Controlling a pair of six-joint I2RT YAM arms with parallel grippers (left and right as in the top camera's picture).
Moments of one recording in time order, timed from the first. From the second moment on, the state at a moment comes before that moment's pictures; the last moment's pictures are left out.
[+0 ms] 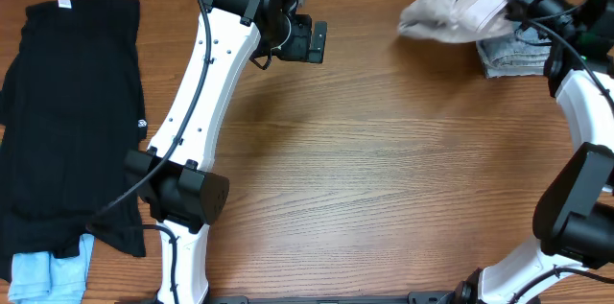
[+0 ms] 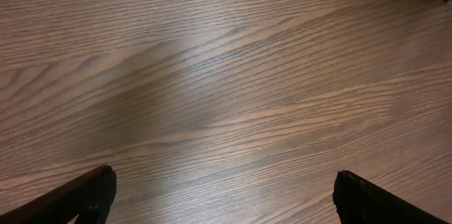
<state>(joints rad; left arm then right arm) -0.38 2.17 2.41 -1.46 0.16 -0.25 -0.34 1.89 1.43 0.34 -0.87 1.02</state>
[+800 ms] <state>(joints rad) -0.38 2.17 2.41 -1.43 0.16 -0.25 -0.39 2.21 1.65 0.41 -0.57 1.00</state>
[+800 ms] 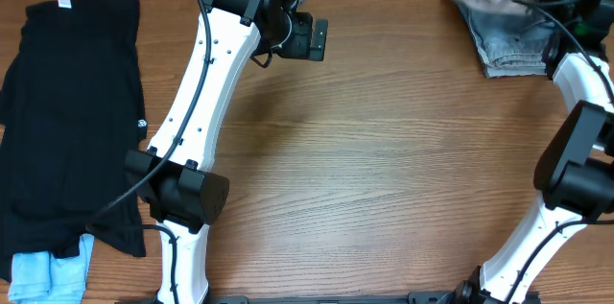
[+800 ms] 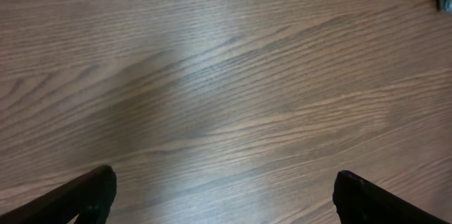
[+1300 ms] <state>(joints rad) -0.38 2.17 2.41 -1.38 0.16 -0.25 -0.53 2.22 1.68 -0.29 -0.58 0.79</state>
